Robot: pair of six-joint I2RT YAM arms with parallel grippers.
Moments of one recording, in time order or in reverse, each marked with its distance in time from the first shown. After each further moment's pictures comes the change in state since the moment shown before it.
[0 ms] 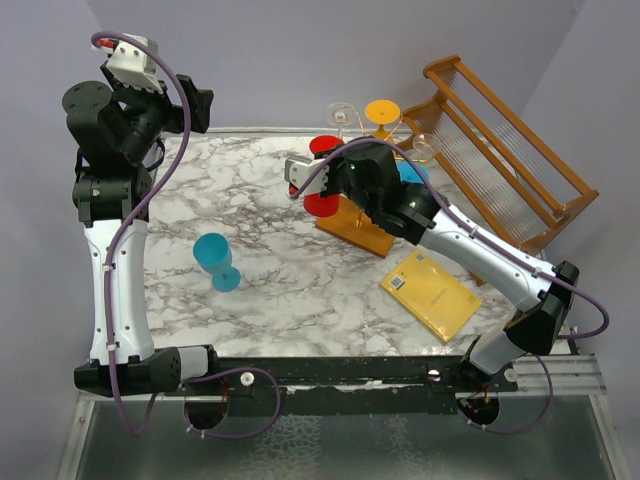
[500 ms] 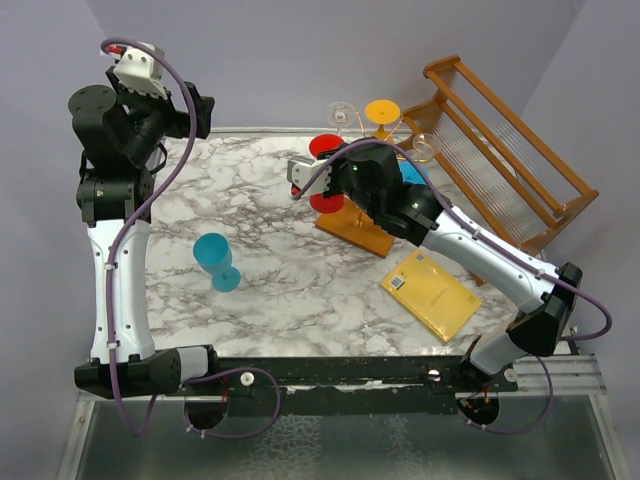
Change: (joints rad) left arm 0.002 -0.008 -0.046 0.005 -0.001 0.029; right arm 0.000 -0.018 -0.014 -0.005 0.019 -0.009
